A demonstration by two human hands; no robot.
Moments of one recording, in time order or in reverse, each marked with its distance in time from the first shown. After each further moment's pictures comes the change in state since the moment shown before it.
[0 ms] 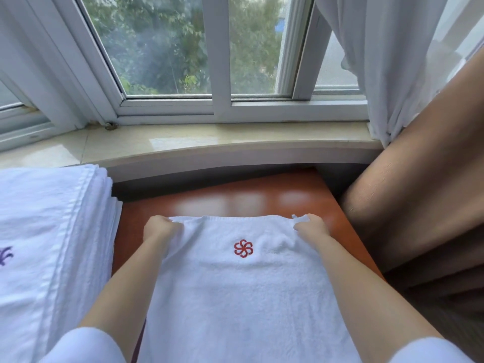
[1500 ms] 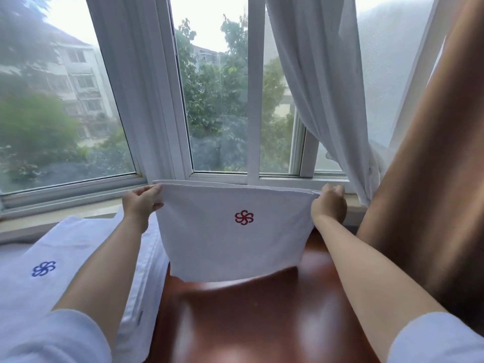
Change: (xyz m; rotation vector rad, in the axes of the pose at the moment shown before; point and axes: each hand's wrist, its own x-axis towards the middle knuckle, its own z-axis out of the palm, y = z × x) left_hand -0.154 0.020 -0.237 -1.003 0.159 0.553; right_hand -0.186 -0.114 -0.117 -0.014 0.634 -0.592
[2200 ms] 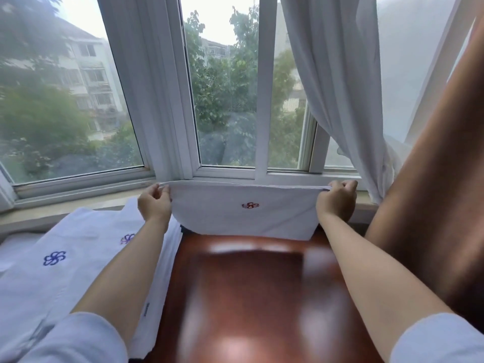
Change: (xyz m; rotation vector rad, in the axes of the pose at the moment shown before) left_hand 0.012 -0.042 0.012 0.189 0.202 0.191; right_hand 0.001 -0.003 0.021 0.272 0.194 -0.018
